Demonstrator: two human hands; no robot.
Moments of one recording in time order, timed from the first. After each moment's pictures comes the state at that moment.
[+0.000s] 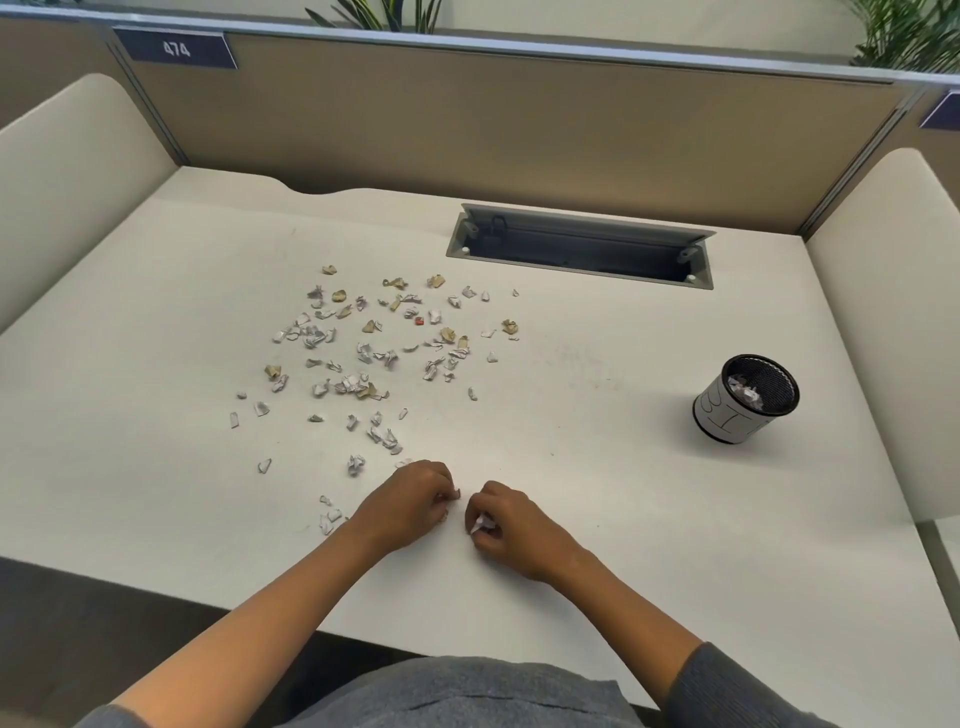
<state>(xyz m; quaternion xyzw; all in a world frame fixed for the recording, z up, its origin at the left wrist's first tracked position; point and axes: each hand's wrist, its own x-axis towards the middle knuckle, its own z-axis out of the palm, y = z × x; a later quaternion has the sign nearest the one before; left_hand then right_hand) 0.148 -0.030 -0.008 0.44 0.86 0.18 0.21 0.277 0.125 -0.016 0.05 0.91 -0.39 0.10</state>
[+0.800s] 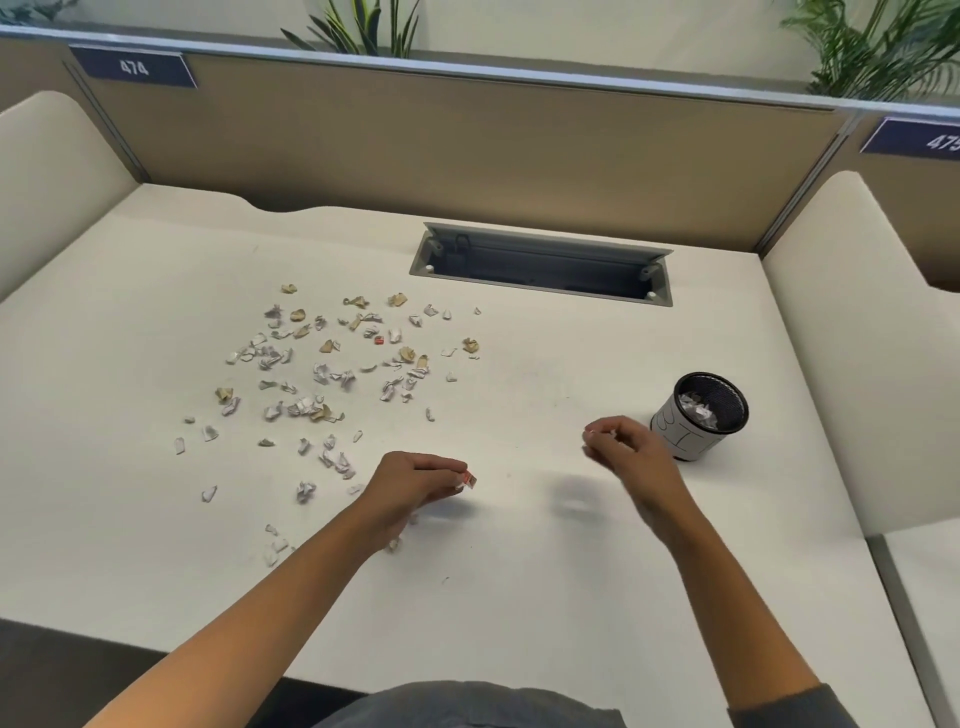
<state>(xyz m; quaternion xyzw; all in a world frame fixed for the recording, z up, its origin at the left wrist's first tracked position) 0.160 0.044 0.020 0.01 0.66 0.62 0.42 0.311 0.287 0.037 0.34 0.63 -0.68 -0.15</state>
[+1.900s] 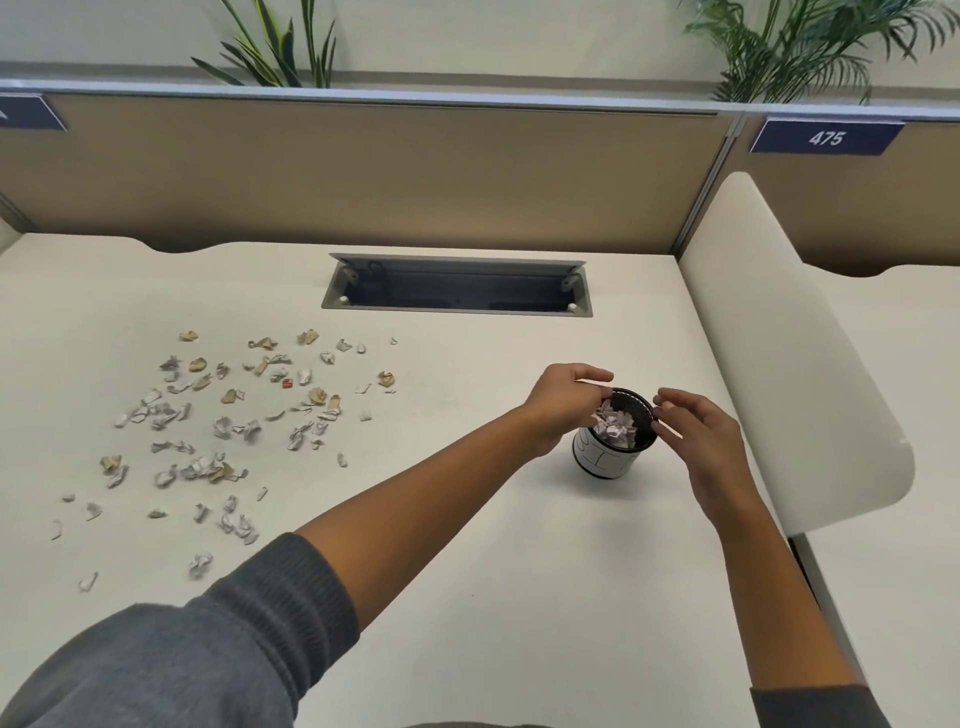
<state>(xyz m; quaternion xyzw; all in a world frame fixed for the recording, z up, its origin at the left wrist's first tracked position) 0.222 0.329 0.102 0.17 0.67 0.54 0.48 0.371 0.429 0.062 0.42 0.55 -0.65 -0.30</state>
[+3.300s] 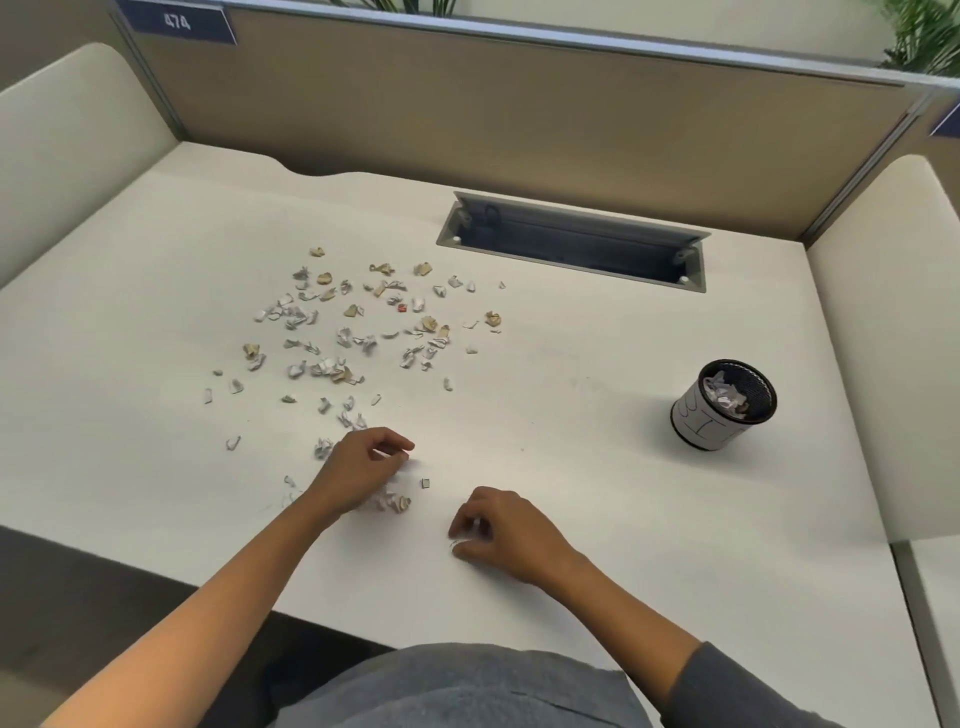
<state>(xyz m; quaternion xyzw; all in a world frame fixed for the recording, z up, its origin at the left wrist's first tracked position) 0.150 -0.025 0.014 0.09 0.84 0.45 0.28 0.301 0.158 -0.009 0.03 0.92 -0.37 0.15</state>
